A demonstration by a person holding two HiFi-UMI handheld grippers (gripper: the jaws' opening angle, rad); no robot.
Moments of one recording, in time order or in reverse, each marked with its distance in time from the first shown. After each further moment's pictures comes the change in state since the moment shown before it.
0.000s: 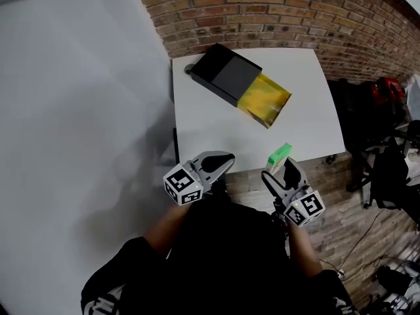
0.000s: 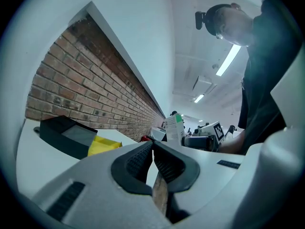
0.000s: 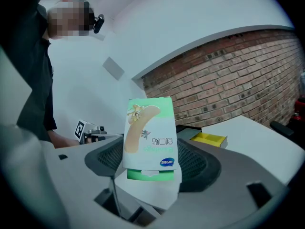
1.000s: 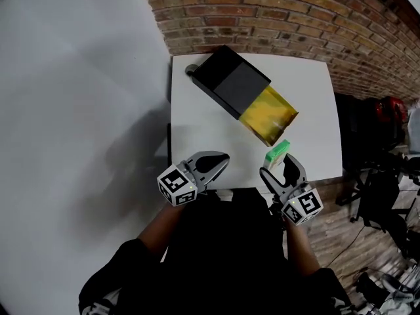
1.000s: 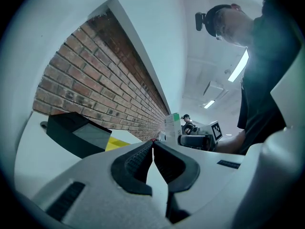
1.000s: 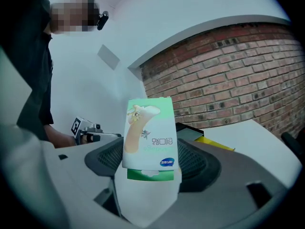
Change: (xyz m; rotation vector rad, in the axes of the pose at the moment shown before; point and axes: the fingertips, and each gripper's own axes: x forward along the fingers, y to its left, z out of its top) left arm 0.019 0.087 0.000 -0.089 -0.048 0.081; right arm 0.085 -0.063 0.009 -0.070 0.107 0.046
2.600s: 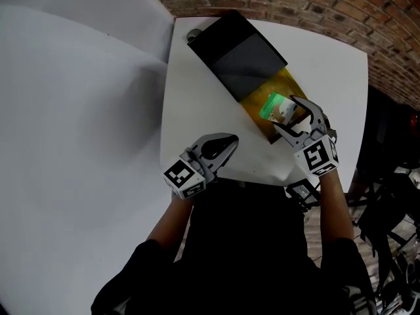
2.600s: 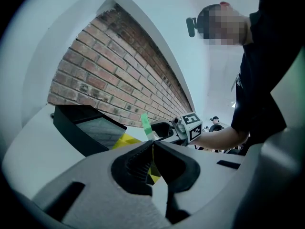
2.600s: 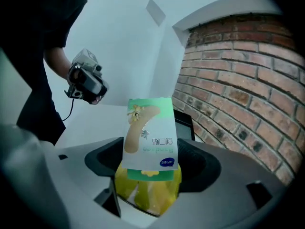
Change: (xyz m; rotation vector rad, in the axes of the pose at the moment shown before) left arm 0.093 0.039 -0.019 -0.061 0.004 0.315; right arm 0.108 -0.152 -0.023 -0.720 0.344 0.365
